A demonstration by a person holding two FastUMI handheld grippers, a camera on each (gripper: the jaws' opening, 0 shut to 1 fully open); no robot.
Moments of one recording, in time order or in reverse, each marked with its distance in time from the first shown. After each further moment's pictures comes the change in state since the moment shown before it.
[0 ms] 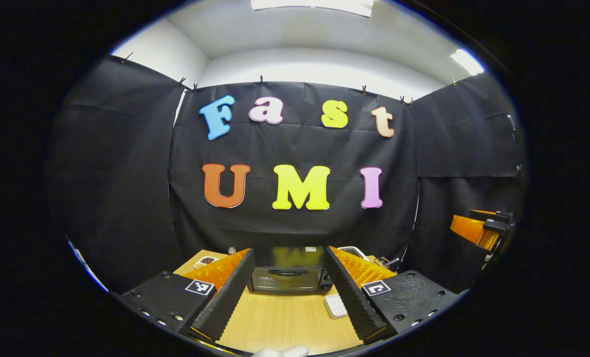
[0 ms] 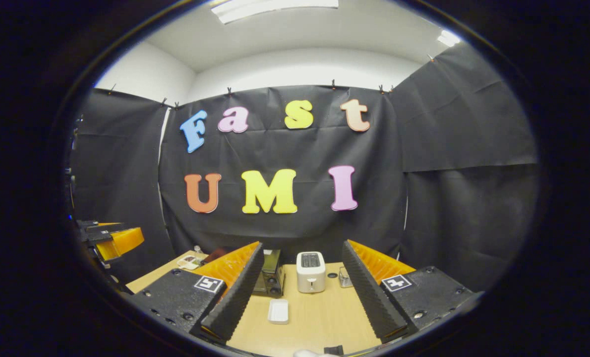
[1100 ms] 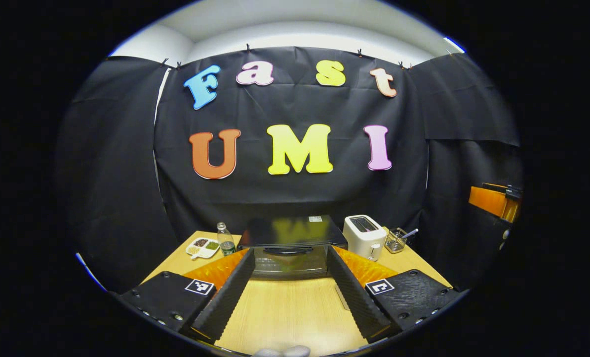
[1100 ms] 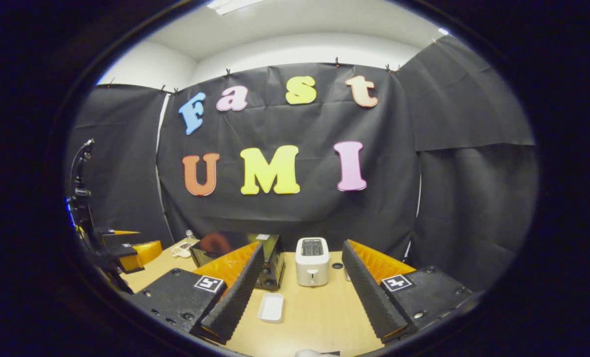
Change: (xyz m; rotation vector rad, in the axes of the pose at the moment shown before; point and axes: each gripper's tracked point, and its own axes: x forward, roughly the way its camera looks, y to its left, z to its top) left arm 0.080 -0.001 -0.091 0.064 0.151 -0.003; right arm 0.064 -0.018 -0.054 0.006 0.072 0.039
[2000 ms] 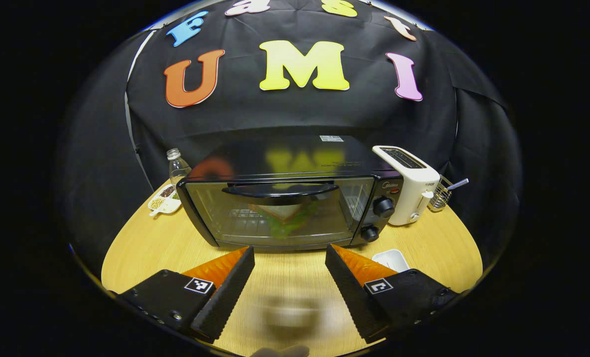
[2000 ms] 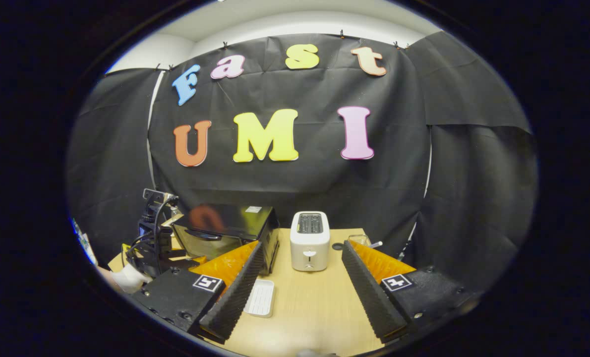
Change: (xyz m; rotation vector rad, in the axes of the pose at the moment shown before) left arm 0.203 -0.012 -0.203 -0.008 0.372 0.034; right arm 0.094 -0.017 -0.079 -0.024 0.175 0.036
